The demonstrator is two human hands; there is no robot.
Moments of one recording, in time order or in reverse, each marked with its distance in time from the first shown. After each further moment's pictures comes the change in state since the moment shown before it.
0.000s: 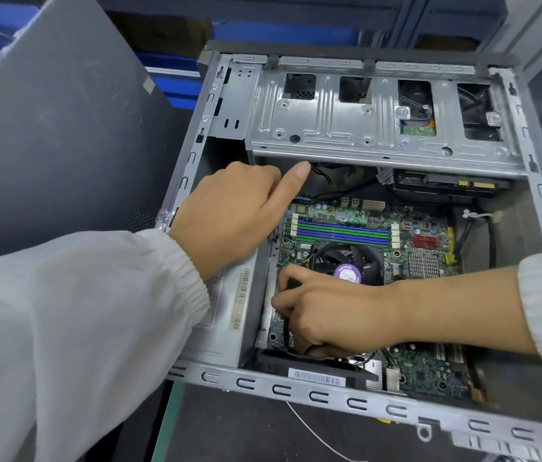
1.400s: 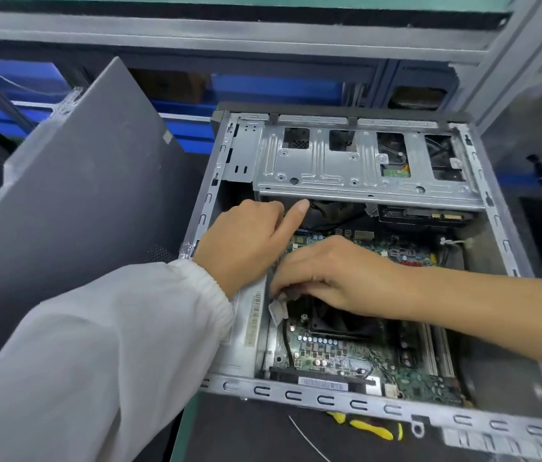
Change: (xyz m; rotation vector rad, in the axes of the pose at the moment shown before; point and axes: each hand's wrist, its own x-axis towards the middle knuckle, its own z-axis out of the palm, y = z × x) left_hand 0.002 -0.004 0.002 -0.038 0.003 0.013; right_hand -0.004 -0.008 -0.062 0.272 0.392 0.260
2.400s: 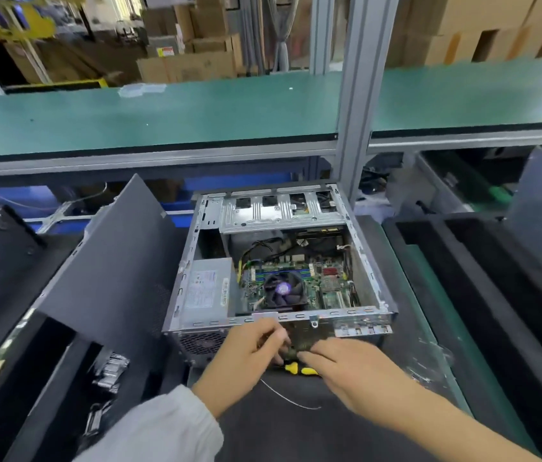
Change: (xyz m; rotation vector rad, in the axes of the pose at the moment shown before) left_hand -0.187 0.083 0.004 -0.569 -0.218 0.052; right_hand -0.171 -0.132 0.085 -0.706 0.133 0.297
